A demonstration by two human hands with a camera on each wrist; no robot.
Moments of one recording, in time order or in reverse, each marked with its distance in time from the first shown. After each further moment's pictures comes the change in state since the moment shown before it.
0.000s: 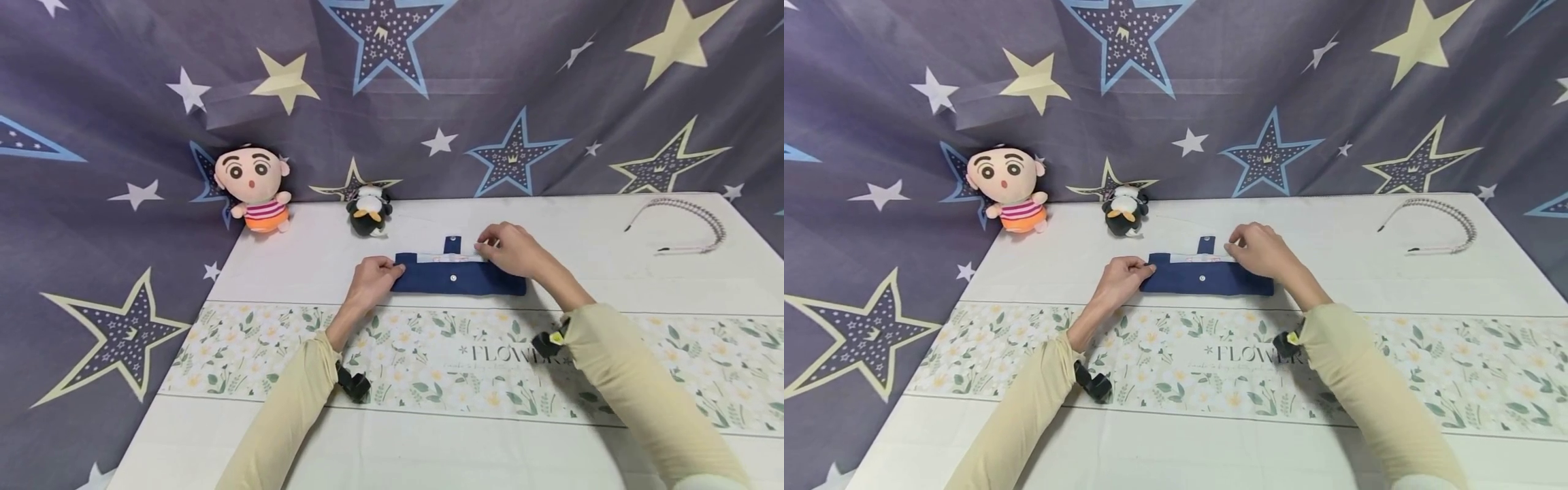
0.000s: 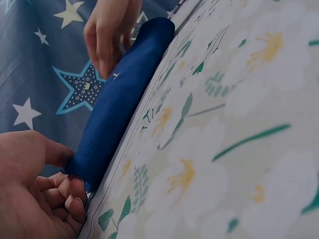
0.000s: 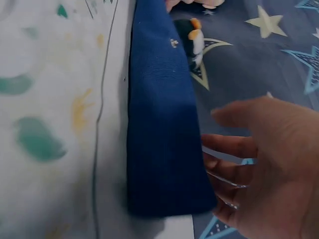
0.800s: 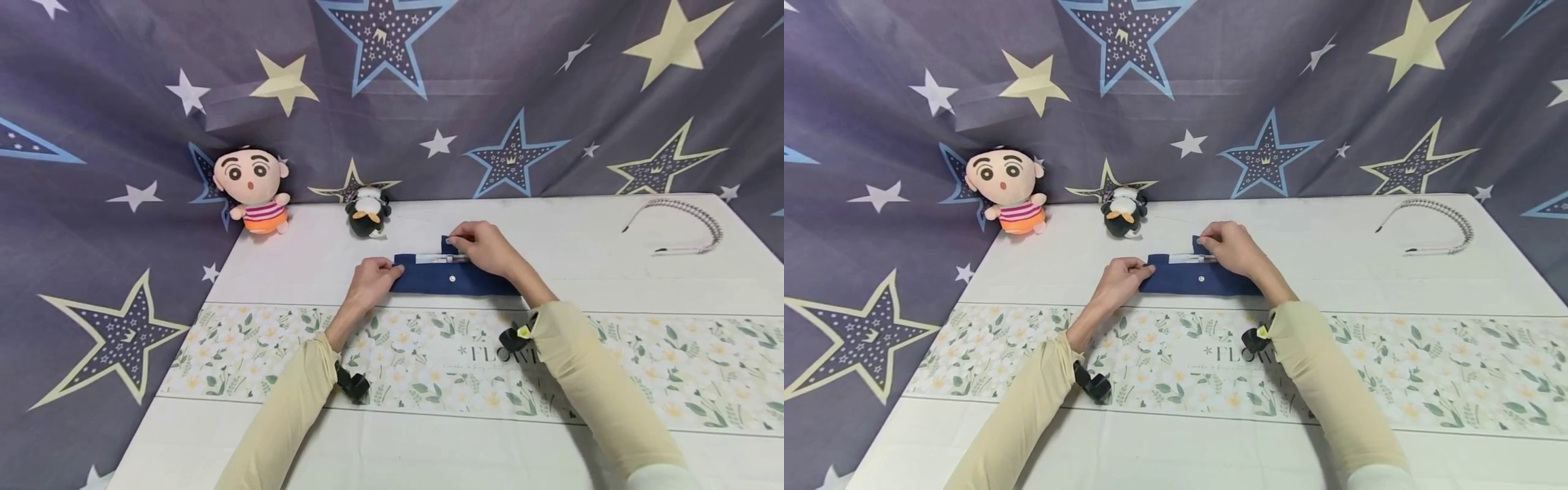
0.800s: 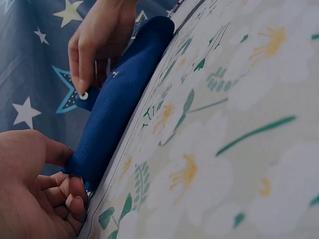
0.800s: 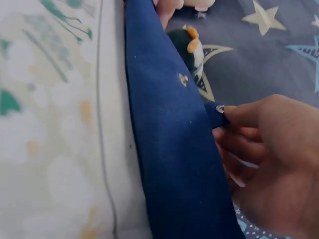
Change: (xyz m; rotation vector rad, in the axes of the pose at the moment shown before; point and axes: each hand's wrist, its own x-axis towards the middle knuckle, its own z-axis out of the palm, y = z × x) left_hand 0.002 -0.001 0.001 -0.018 -0.014 0.010; right_hand 0.022 -0.015 0.027 0.231 0.071 -0.050
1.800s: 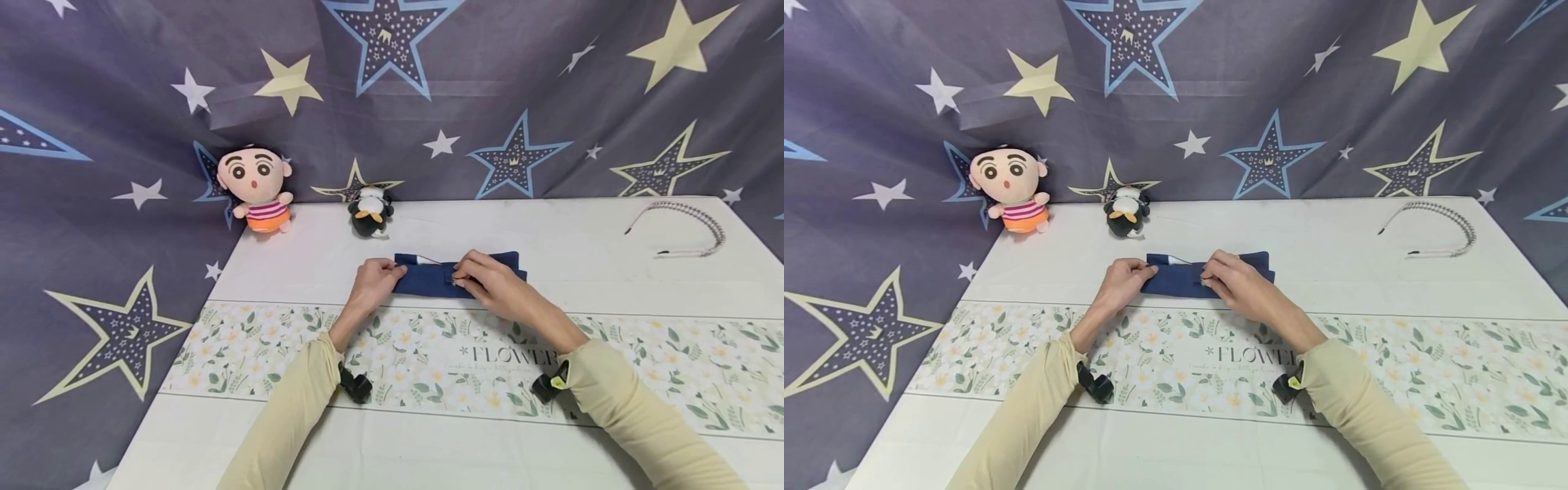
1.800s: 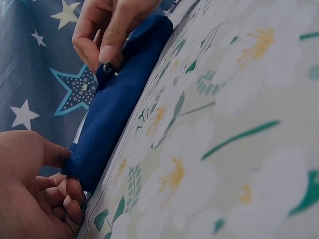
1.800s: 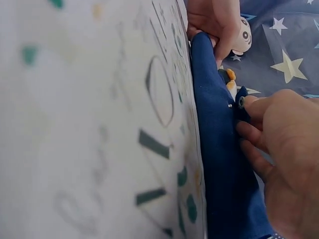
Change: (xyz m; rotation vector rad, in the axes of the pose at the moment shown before) left_hand -0.004 0.000 0.002 0.004 0.035 0.028; right_hand -0.057 0.010 0.016 -0.172 0.058 -0.651
